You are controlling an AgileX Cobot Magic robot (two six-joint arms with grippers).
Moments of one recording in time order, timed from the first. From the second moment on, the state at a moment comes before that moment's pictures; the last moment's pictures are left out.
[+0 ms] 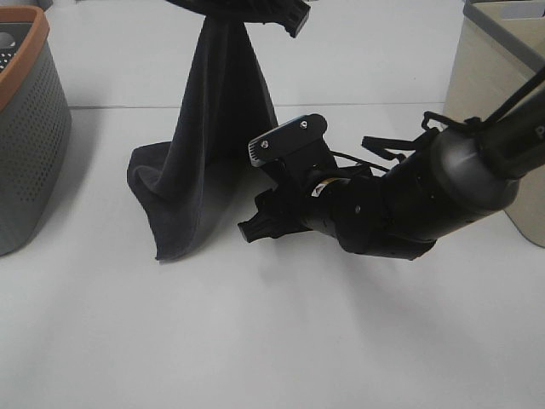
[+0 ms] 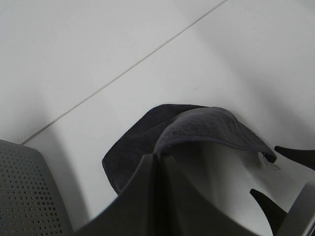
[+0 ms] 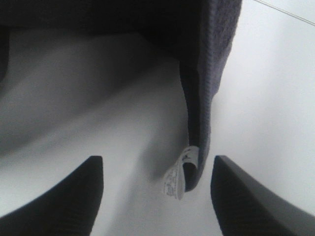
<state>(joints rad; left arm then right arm) -0.85 1.89 -1.80 0.62 1.00 -0.40 0.72 2.04 -0.87 0.62 -0.58 -0.58</state>
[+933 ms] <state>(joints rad) -0.85 1.89 -1.80 0.58 1.00 -0.37 0.72 2.23 -0.95 0.53 -0.79 -0.58</state>
